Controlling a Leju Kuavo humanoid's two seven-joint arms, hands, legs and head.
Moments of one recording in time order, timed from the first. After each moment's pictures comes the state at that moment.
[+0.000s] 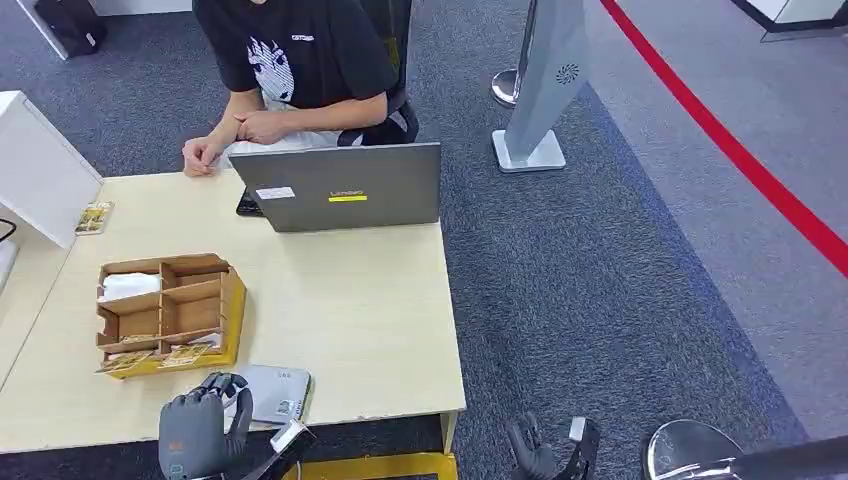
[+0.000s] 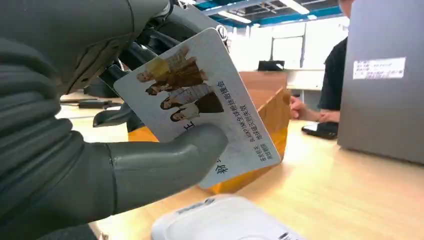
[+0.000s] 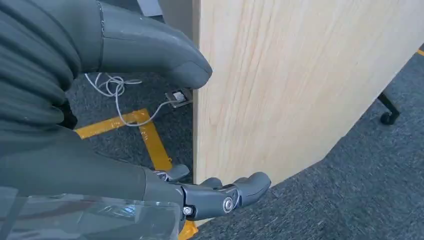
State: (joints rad) left arm 0.18 -0.21 0.04 -1.45 -1.38 0.49 -0.34; right arm -0.16 0.16 -0.42 -0.24 -0.23 0.21 -0.46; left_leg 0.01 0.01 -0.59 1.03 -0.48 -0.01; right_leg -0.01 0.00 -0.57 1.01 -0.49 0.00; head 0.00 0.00
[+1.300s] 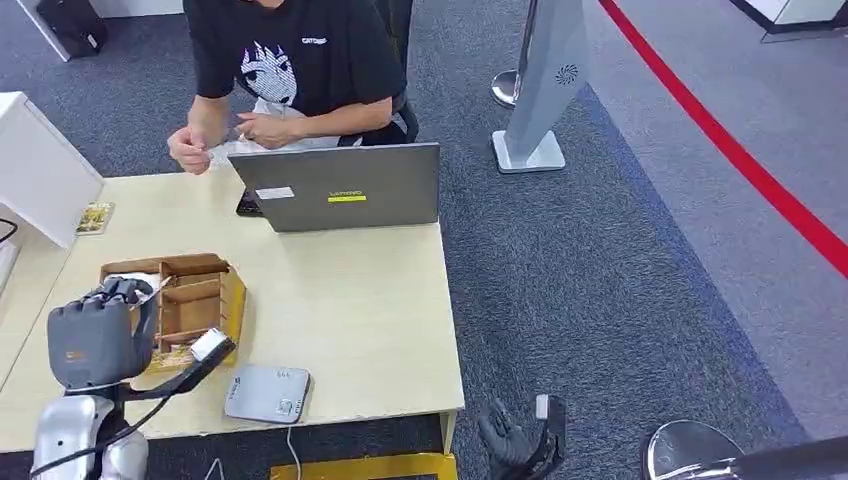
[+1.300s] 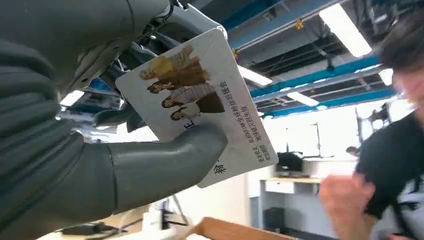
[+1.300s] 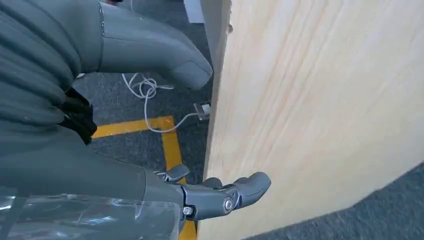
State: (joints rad) left arm -0.15 0.06 0.11 -1.49 -1.48 0.41 -0.22; right arm -0.21 0.19 -0.42 -0.24 -0.04 0.23 -0.39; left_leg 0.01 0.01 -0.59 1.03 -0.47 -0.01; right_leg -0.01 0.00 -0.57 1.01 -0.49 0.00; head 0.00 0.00
